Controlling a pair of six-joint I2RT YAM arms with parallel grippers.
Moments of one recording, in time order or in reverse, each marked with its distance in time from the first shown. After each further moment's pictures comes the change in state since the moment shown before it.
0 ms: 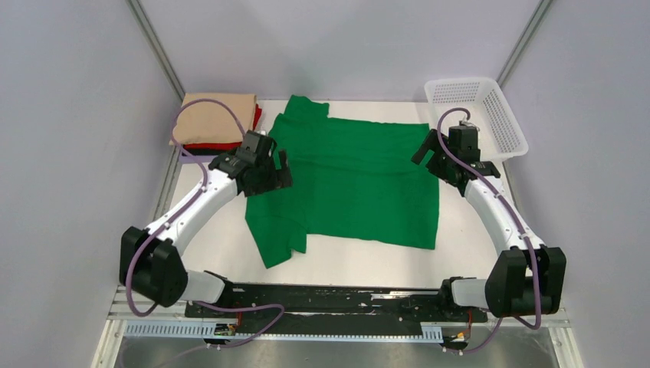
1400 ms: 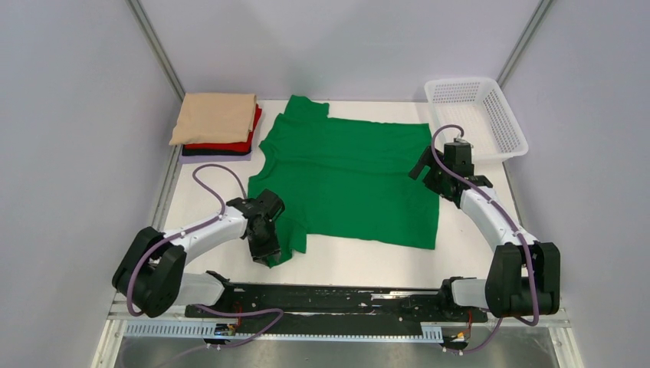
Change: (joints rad) left arm -0.175 -0.127 -0.553 -0.100 0.124 -0.272; right arm -0.012 -0.014 -0.192 0.116 -0.033 0.012
